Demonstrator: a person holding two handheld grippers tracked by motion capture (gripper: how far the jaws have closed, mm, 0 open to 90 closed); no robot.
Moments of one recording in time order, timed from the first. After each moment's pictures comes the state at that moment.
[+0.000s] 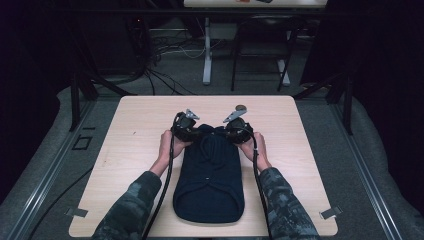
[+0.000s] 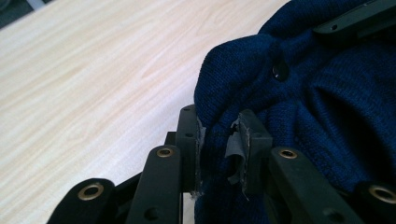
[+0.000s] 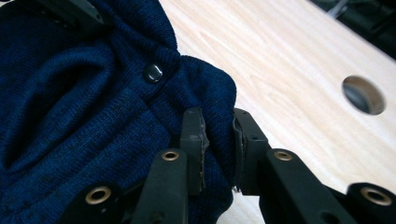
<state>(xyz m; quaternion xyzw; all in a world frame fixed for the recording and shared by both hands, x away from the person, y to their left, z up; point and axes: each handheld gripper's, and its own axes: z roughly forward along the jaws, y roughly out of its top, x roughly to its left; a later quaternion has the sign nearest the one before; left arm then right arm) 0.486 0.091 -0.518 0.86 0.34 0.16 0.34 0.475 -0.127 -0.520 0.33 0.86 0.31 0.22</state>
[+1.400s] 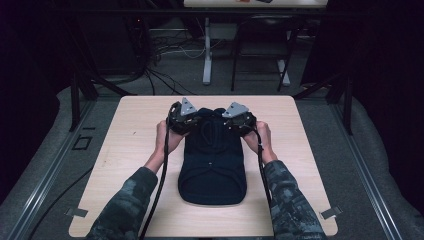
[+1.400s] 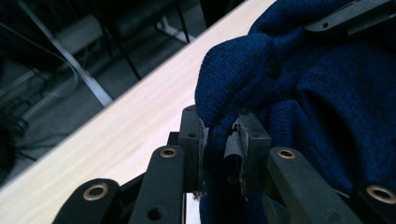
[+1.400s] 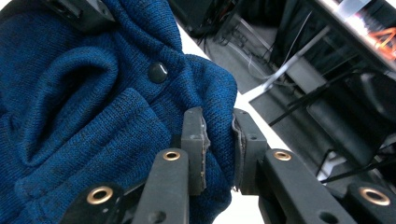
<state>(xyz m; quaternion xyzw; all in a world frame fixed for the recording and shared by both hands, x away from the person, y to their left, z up) 0.466 0.094 -0.464 0.82 0.27 0.28 0.41 0.455 -0.126 -0.464 0.24 0.83 0.34 0.37</state>
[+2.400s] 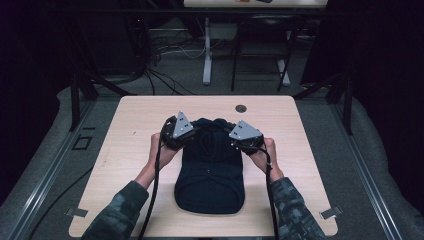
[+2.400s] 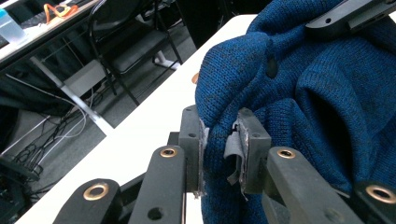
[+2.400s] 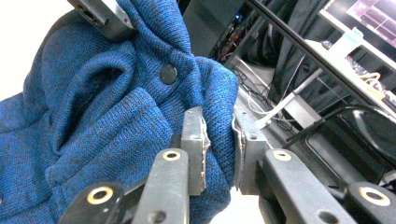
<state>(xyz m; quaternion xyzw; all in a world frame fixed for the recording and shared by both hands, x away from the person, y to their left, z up) 0.412 0.107 -0.467 0.82 0.20 0.32 0.43 0.392 -0.140 -0.471 0.19 0.80 0.40 0.39</state>
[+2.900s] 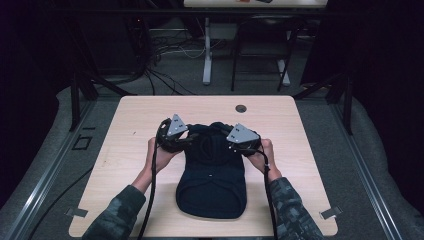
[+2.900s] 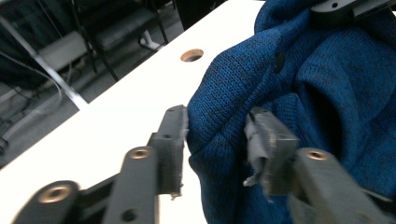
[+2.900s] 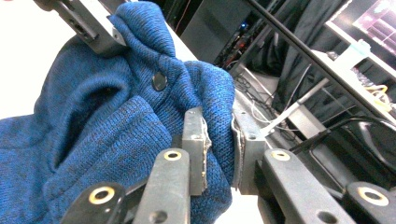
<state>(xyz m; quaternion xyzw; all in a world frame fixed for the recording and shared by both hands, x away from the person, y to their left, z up) 0.417 0.121 -0.482 0.83 0.25 0.26 0.44 0.395 -0.135 -0.481 0.16 0.81 0.41 0.40</state>
